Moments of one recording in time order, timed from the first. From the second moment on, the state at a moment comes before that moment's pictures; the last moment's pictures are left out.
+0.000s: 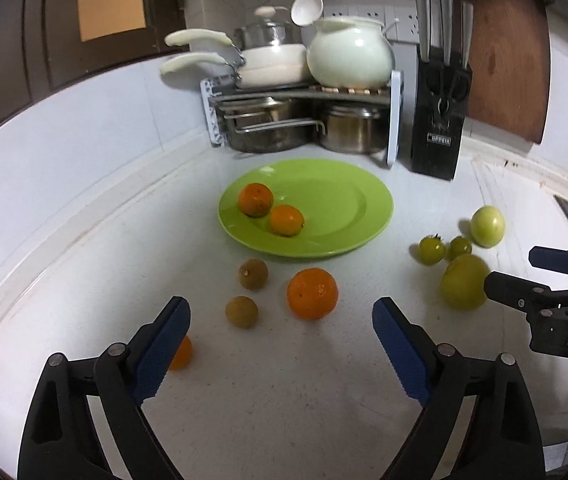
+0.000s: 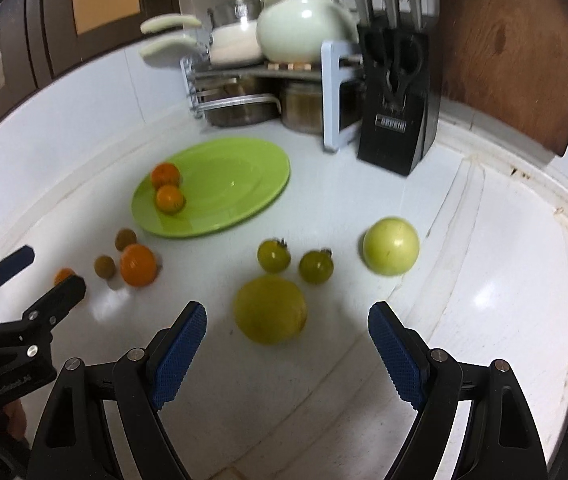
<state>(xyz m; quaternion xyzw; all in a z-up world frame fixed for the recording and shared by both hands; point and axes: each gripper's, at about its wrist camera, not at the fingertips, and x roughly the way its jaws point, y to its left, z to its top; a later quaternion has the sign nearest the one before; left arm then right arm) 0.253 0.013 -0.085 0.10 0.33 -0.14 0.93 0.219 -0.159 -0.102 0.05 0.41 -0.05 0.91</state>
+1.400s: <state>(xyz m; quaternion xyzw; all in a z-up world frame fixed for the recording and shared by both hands) 0.296 -0.015 -0.128 0.13 0.39 -0.19 0.89 0.255 -0.151 -0.137 0.02 0.45 -0.01 0.89</state>
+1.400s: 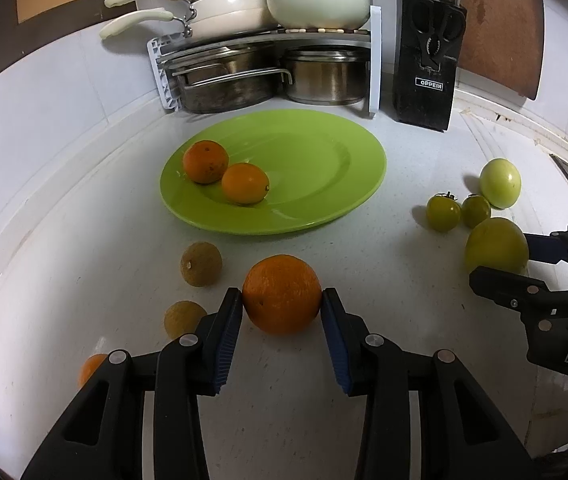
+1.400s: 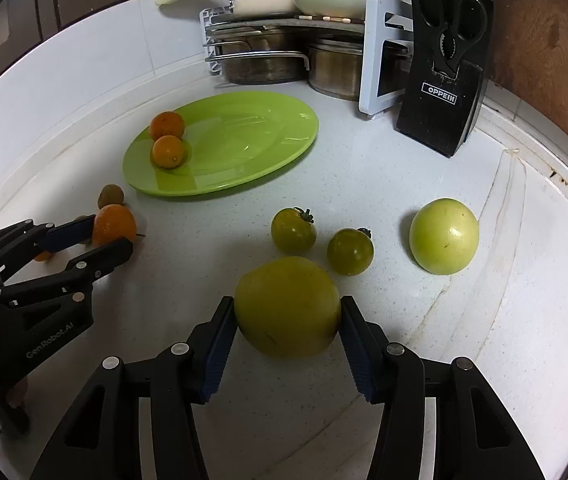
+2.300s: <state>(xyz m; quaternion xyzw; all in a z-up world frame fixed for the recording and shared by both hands) 0.263 -0.004 -0.063 0.07 0.35 -0.17 0.92 0.237 -0.142 -0.071 0.01 0.38 0.03 0.93</state>
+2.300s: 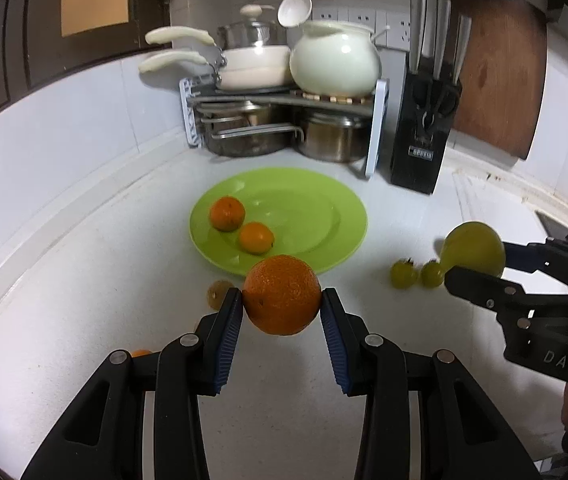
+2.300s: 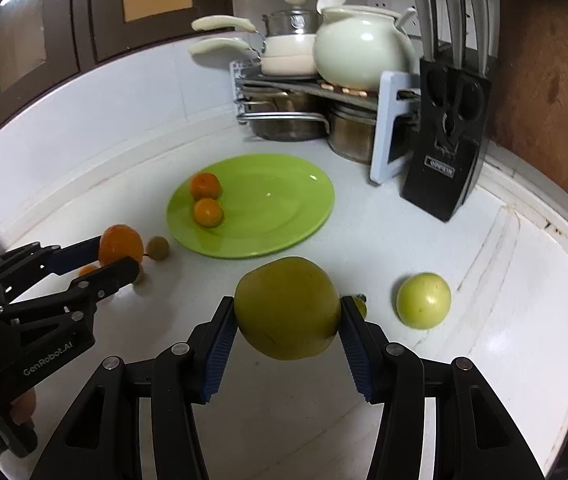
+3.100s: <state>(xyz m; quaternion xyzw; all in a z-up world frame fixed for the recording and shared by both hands) 0.329 -0.017 -0.012 0.06 0.33 -0.17 0.93 0.315 -0.145 -0.025 -0.01 0.34 0.07 0.94</state>
